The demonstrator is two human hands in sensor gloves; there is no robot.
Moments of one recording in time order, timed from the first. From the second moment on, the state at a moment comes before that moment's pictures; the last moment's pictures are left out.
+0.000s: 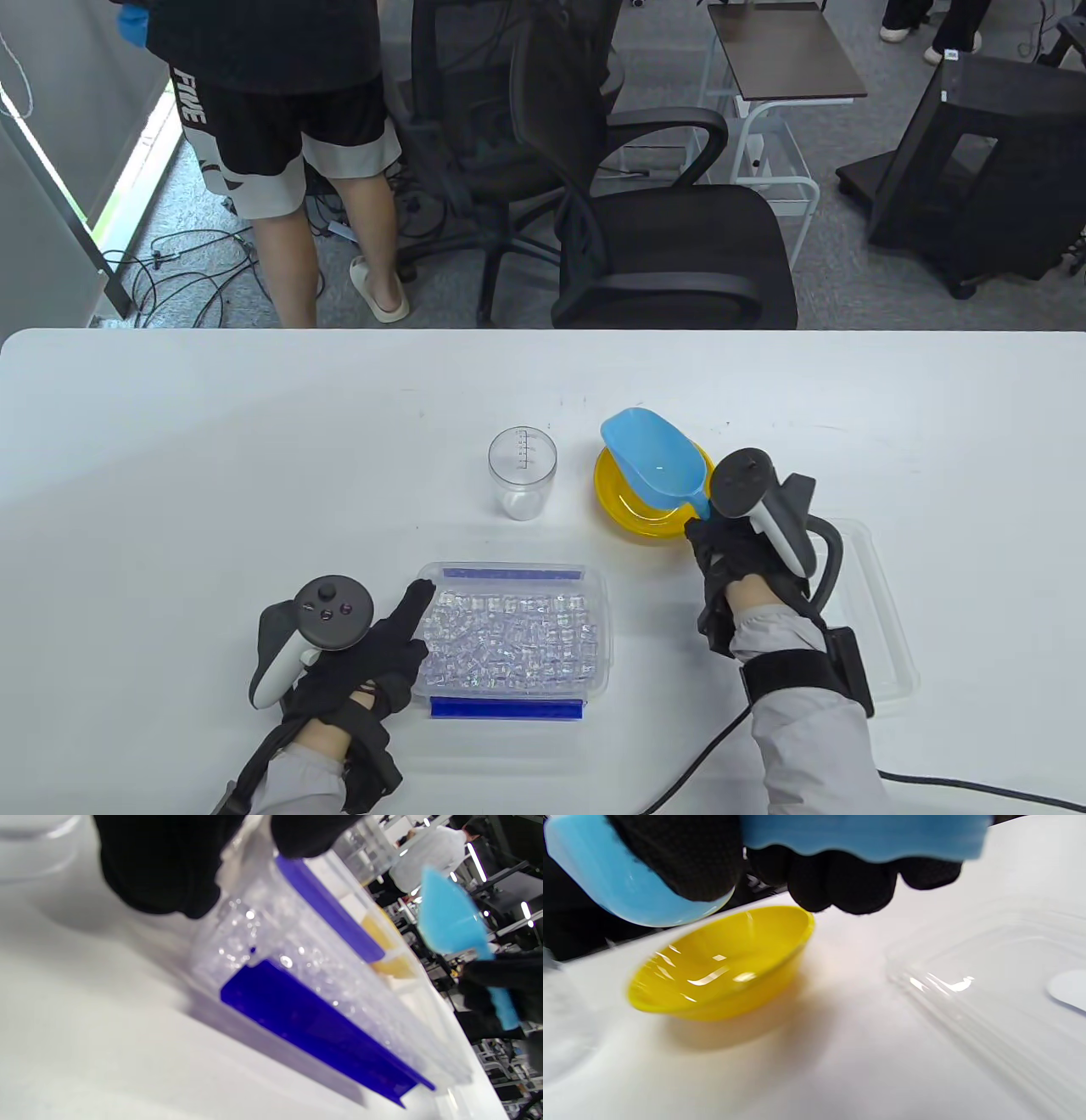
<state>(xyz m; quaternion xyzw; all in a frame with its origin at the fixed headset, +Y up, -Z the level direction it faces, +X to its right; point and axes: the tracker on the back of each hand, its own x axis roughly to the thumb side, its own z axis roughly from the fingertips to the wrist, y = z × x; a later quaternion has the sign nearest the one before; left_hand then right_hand) -0.212 -0.732 -0.230 -0.26 -0.04 0.36 0.89 0.191 -0.648 -0.329 -0.09 0.07 0.97 0.20</state>
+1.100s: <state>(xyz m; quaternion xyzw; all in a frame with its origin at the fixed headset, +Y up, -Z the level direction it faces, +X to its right) -0.220 -0.738 -0.233 -0.31 -0.02 0.41 0.86 -0.007 -0.612 -0.266 0.35 0.09 0.83 -0.42</state>
